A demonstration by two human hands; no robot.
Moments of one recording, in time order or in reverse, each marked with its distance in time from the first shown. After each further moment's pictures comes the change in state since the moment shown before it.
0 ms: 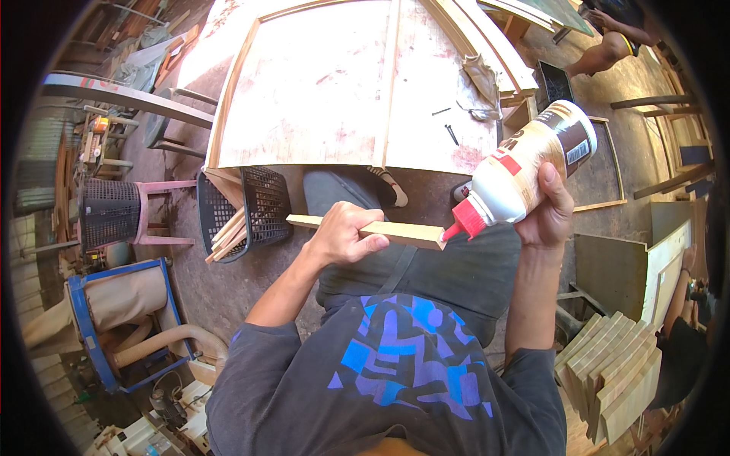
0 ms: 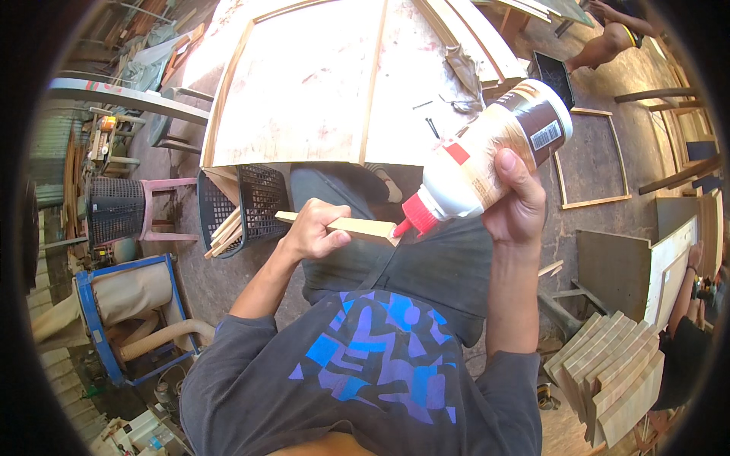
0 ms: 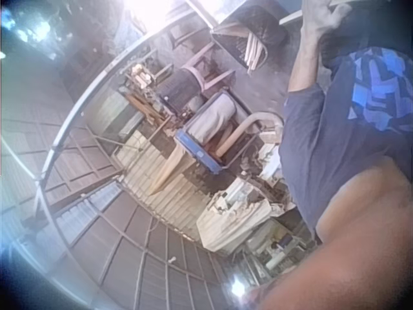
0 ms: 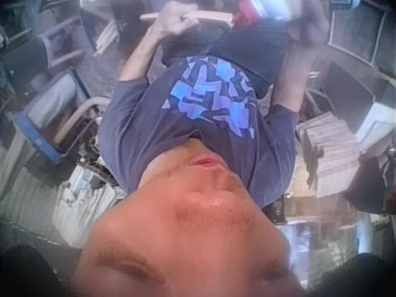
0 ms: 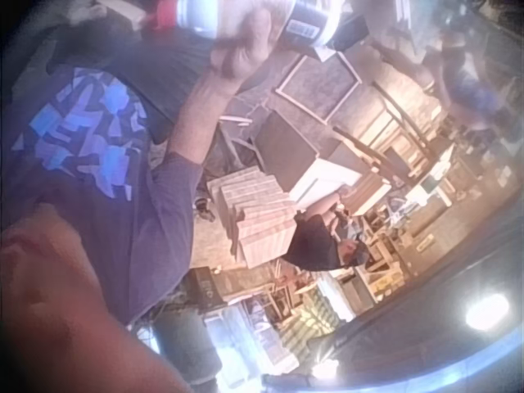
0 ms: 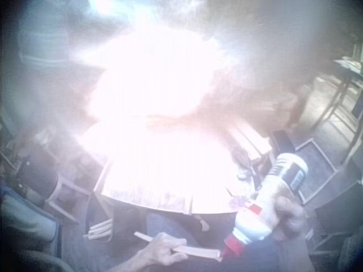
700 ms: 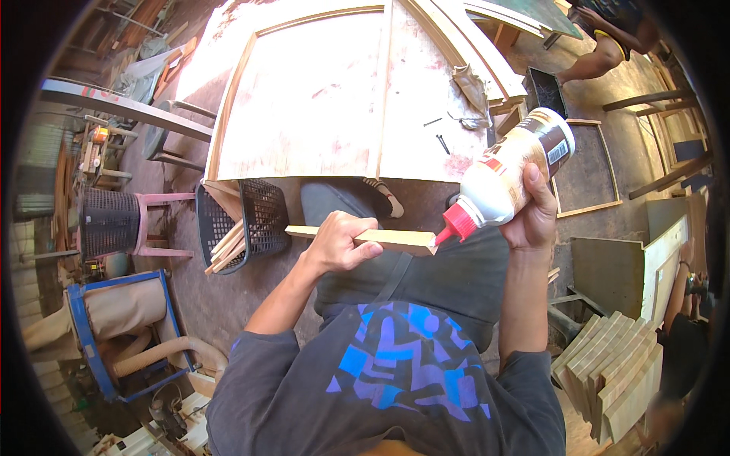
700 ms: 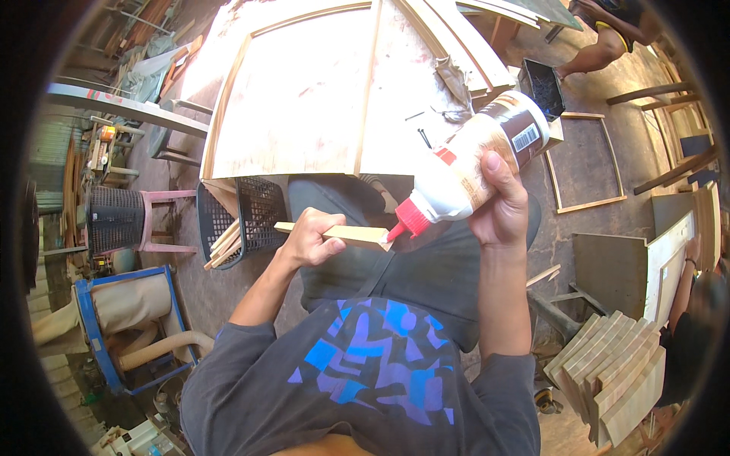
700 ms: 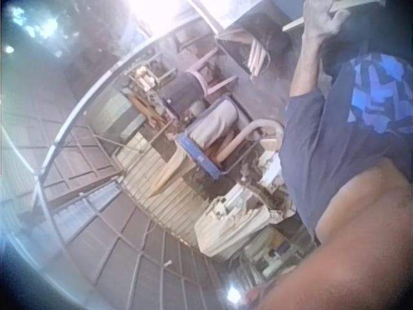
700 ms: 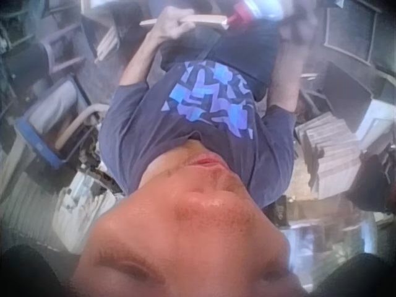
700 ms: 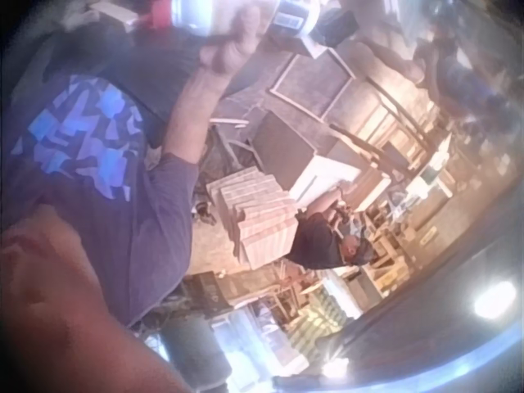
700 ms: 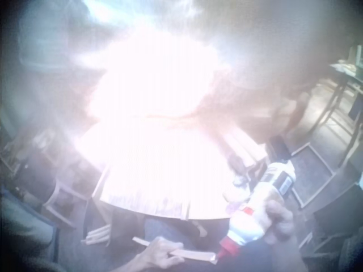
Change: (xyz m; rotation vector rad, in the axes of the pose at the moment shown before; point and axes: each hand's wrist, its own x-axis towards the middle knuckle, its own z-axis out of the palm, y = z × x) left_hand 0.002 0.006 -0.003 -0.001 0.003 0.004; right_hand -0.001 0.008 -0.004 0.066 0.108 0.014
